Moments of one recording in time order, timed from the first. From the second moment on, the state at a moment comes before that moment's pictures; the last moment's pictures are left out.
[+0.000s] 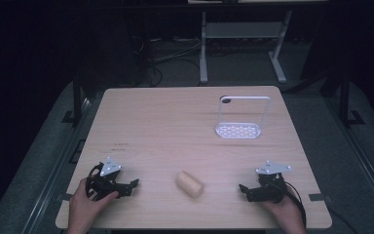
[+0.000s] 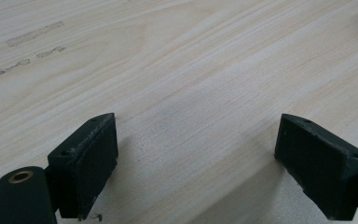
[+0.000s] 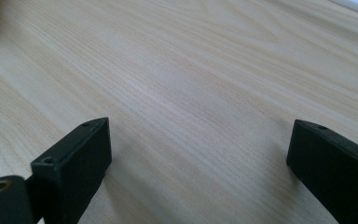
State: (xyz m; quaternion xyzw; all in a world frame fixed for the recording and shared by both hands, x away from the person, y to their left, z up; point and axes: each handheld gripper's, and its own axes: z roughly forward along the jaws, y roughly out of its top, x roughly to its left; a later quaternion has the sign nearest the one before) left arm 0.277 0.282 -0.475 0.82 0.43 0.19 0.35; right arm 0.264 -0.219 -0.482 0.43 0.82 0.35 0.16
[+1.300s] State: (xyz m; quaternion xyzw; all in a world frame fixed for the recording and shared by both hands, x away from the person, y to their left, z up) left arm 0.277 0.282 -0.475 0.82 0.43 0.19 0.35; right arm 0.281 -0.212 -0.460 0.42 0.83 0.35 0.14
